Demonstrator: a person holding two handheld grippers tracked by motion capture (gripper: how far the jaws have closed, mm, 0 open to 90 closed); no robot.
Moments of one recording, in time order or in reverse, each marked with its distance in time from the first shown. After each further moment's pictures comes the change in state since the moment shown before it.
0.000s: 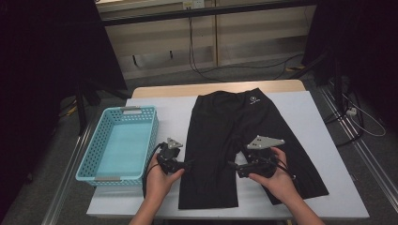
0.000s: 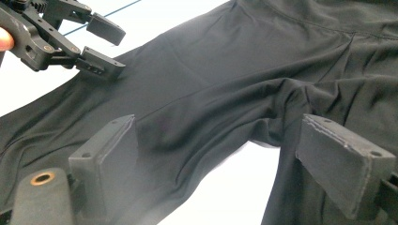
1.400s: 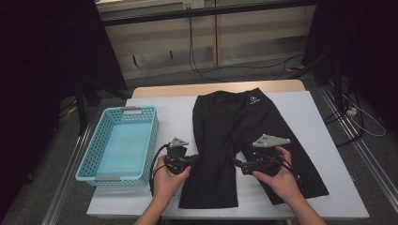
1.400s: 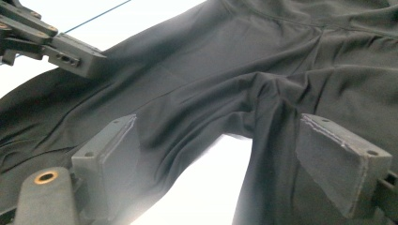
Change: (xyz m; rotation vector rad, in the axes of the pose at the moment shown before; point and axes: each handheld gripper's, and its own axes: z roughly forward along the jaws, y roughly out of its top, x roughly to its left) left arm -0.028 0.014 -0.011 -0.097 -0.216 -0.147; right arm -0.011 -0.004 -0.006 -0.012 -0.049 0.049
